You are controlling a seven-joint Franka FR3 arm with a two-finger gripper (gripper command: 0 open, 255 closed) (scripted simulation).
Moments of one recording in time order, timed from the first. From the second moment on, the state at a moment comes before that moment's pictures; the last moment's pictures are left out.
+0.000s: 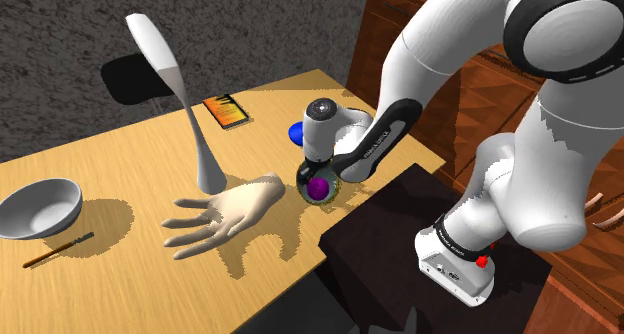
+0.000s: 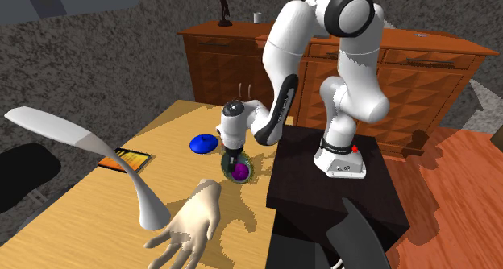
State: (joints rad) arm 0.76 0.25 -0.40 -2.59 -0.43 2.83 0.66
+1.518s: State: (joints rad) arm 0.78 0.39 -0.44 -2.59 -0.52 3.02 0.68
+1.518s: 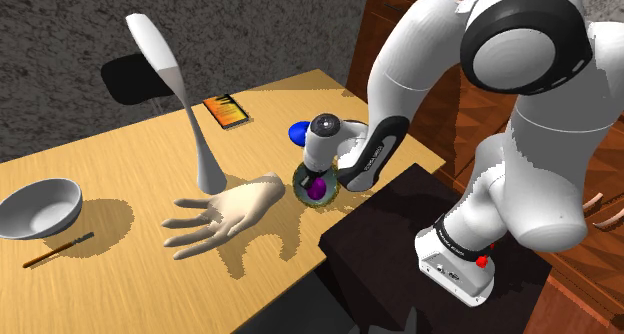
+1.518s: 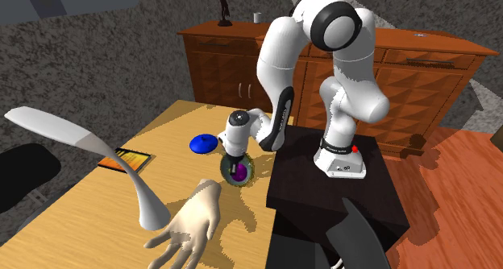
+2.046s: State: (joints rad) arm 0.77 0.31 -0.43 -2.61 -0.52 2.94 0.65
